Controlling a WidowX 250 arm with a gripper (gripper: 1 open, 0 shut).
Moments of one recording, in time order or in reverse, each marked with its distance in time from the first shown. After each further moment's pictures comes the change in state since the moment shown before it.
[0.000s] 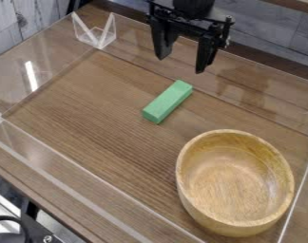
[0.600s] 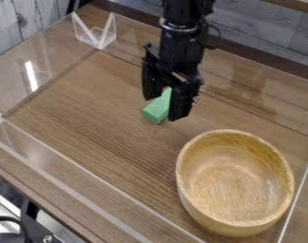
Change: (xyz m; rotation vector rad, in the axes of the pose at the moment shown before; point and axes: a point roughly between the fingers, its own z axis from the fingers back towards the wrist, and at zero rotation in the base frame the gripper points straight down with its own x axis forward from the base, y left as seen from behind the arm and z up) arm -0.022 0.007 -0.058 0.016 0.112 -0.394
